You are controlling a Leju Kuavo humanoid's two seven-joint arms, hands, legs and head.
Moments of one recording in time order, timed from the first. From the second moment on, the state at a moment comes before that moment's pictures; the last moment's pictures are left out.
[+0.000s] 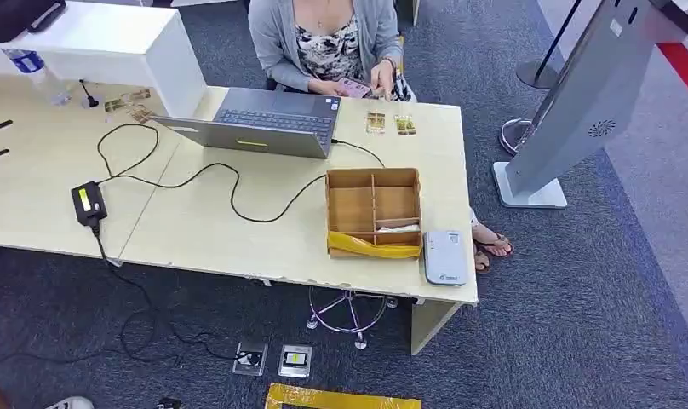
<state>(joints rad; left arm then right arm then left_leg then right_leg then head) -0.19 0.23 -1.36 -0.18 1.19 0.21 0.05 -0.13 -0.33 -0.22 -0.19 0.43 -0.29 0.46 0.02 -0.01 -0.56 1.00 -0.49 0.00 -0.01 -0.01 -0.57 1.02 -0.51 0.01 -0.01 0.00</state>
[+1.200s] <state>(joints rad) -0.19 0.21 -1.36 -0.18 1.18 0.17 0.12 -0.12 -0.24 -0.34 -0.19 0.40 -0.25 0.39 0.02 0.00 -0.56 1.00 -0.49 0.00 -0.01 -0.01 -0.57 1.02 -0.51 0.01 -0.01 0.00</state>
